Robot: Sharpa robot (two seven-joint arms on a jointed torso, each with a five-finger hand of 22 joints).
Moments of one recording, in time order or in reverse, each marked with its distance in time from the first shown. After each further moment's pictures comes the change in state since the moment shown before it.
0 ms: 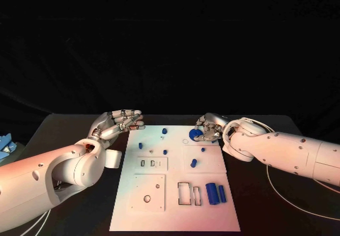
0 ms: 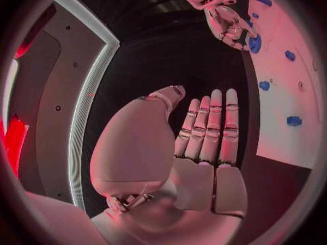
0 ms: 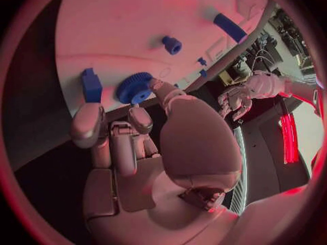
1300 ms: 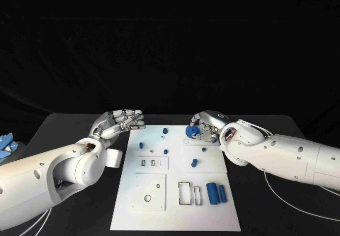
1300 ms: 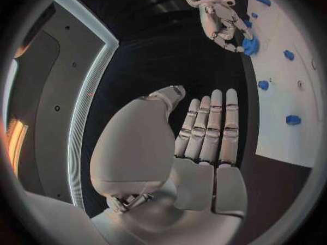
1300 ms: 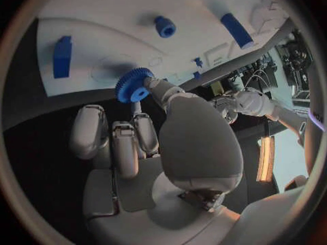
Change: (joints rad) left arm 0.000 0.000 0.000 -0.005 0.000 0.002 -0.009; left_hand 0.000 0.000 0.000 0.000 0.000 0.000 0.000 0.000 -0.001 0.000 0.000 0.000 0.000 -0.004 0.004 0.000 0.001 0.000 0.000 0.000 0.000 -0.001; right arm -0.016 0.003 -0.001 0.060 -0.249 -0.162 0.025; right_hand 0.060 0.030 0.121 -0.034 0.000 0.102 -0.012 0.070 0.019 0.123 -0.046 0.169 0.161 0.000 -0.025 0.020 0.000 -0.015 0.032 -0.025 0.053 0.095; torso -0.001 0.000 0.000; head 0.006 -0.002
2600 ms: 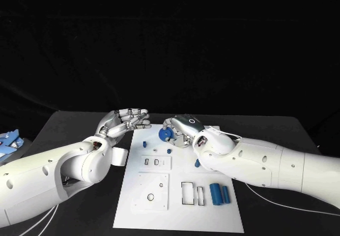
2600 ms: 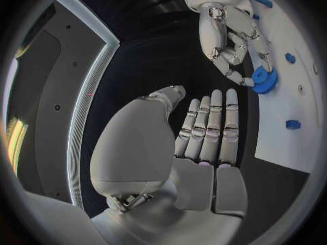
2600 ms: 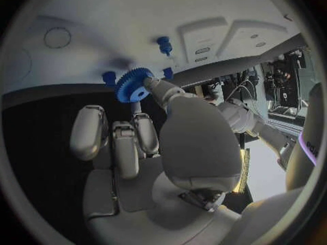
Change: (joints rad) left arm 0.000 0.013 0.000 0.000 0.000 0.000 0.003; left_hand 0.000 0.000 0.003 -0.003 0.000 0.000 0.000 0.000 0.000 0.000 0.000 0.000 0.000 -0.002 0.002 0.000 0.001 0.000 0.000 0.000 0.000 -0.001; right arm -0.032 0.224 -0.006 -0.075 -0.172 -0.075 0.018; right_hand -0.009 0.005 0.007 -0.001 0.016 0.000 0.000 0.000 0.000 0.004 -0.004 0.004 -0.001 0.004 -0.004 0.003 0.000 0.000 0.003 -0.003 0.005 0.006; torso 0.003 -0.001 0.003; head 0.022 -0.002
